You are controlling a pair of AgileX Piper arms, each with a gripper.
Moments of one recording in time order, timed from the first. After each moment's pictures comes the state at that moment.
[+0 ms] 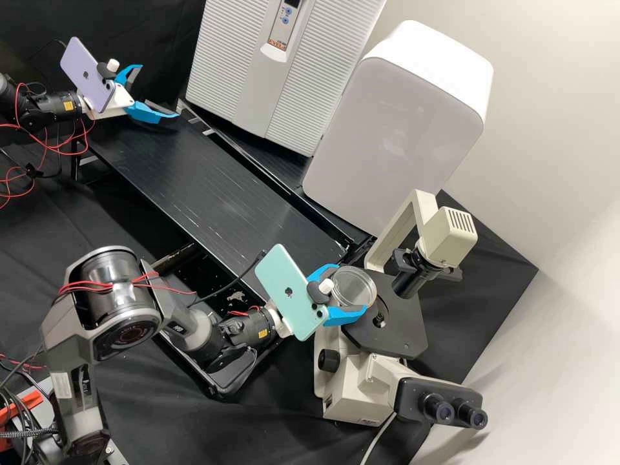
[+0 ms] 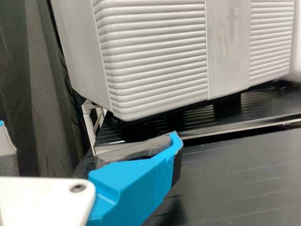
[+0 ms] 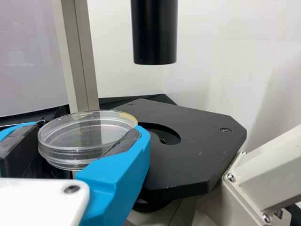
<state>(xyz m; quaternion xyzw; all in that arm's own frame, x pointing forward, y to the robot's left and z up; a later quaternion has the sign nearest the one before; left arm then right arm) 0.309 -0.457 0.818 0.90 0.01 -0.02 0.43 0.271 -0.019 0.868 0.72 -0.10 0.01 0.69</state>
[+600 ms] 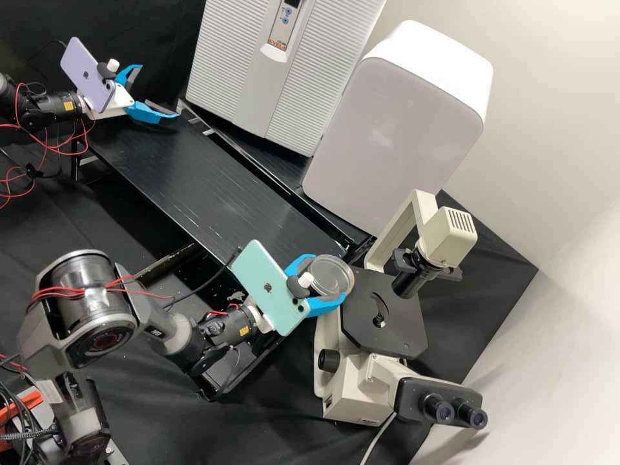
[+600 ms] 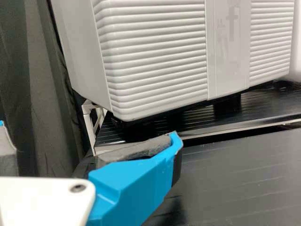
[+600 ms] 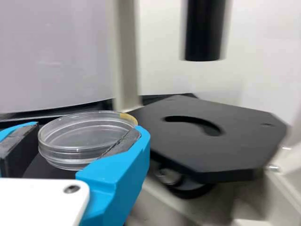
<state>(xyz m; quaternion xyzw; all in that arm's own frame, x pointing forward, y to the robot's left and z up) 0.309 -0.457 0.818 0.90 0.01 -0.02 0.43 0.241 0.003 0.846 0.72 -0.02 0.01 0.69</state>
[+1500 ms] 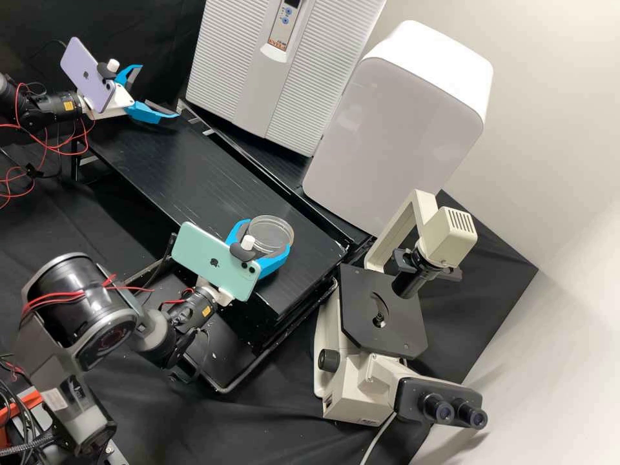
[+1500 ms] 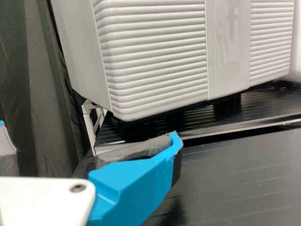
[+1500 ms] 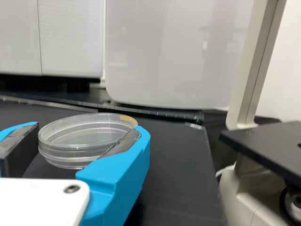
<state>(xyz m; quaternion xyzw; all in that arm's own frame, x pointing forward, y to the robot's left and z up) 0.309 -0.457 0.818 0.90 0.01 -0.02 0.43 0.224 0.034 0.790 0.67 0.12 0.02 0.73</state>
